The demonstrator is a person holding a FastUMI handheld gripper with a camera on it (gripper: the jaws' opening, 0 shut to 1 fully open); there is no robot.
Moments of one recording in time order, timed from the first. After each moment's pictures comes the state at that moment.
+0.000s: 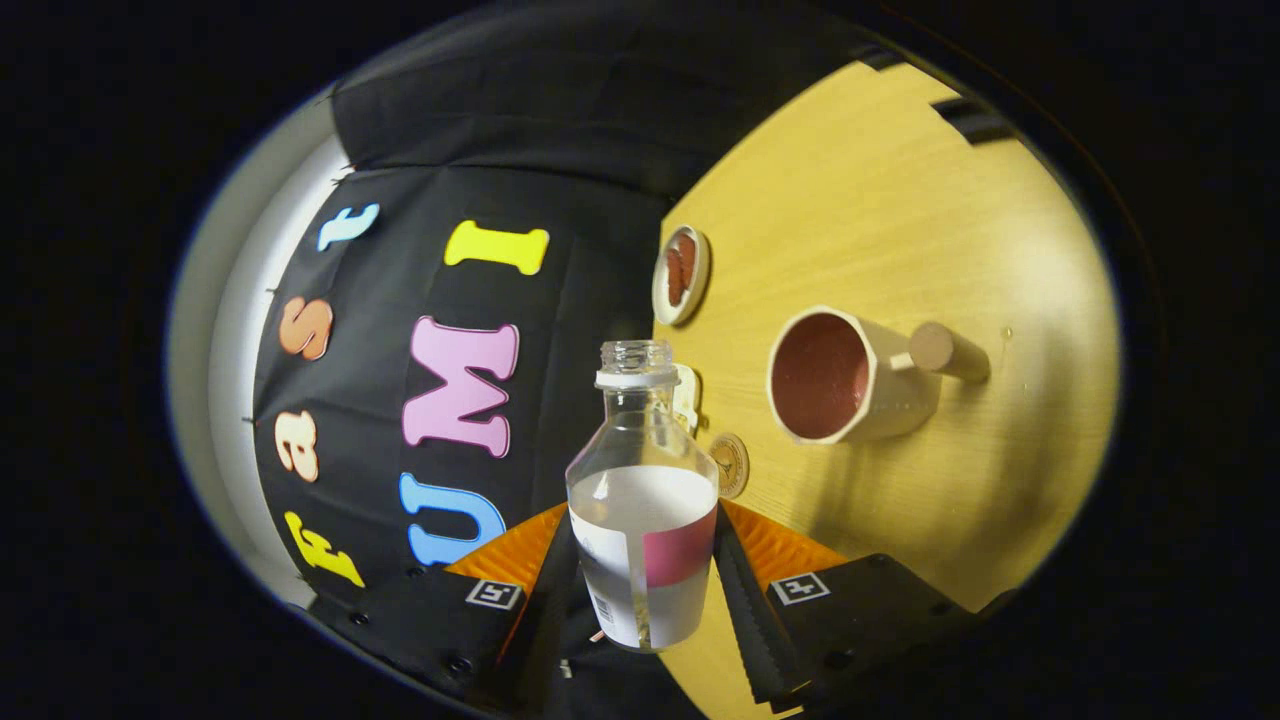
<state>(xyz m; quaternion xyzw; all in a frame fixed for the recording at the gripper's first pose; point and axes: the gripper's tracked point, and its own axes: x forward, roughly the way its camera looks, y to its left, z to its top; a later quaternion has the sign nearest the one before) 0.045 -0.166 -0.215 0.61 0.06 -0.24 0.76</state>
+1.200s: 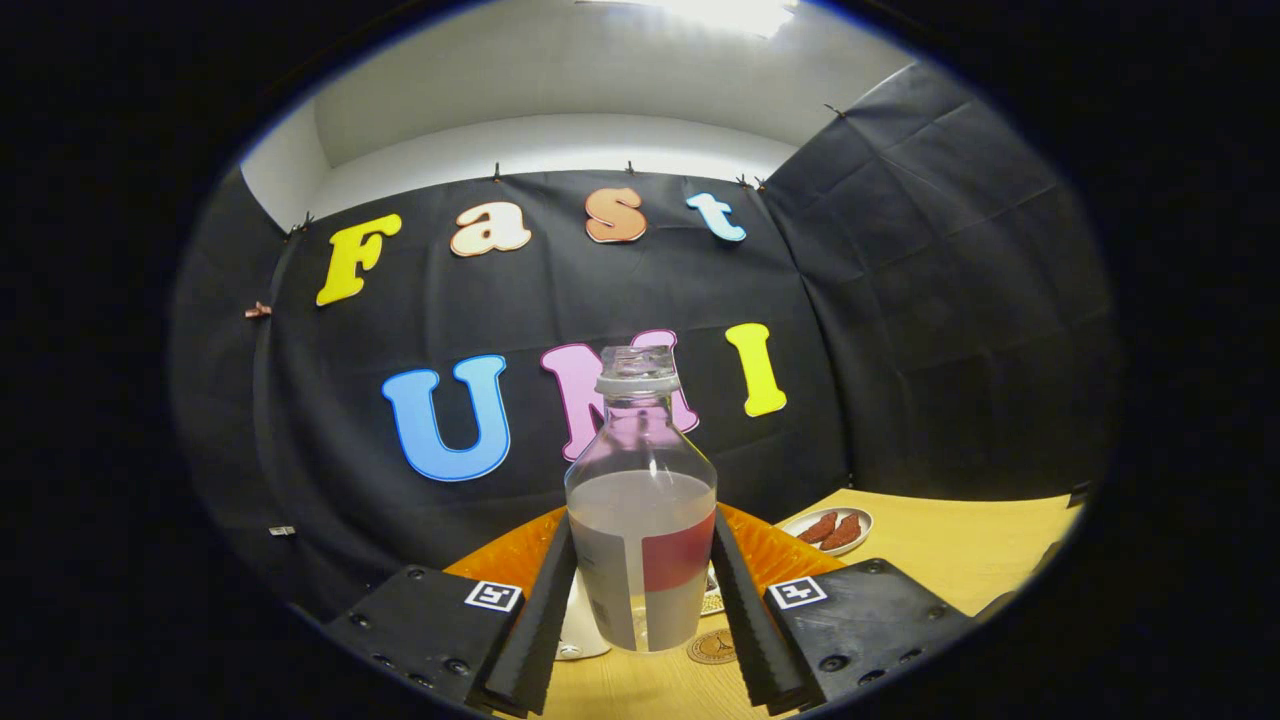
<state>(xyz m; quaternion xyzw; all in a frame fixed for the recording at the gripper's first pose) 0.148 -0.086 -0.068 0.08 -0.03 -0.19 0.98</state>
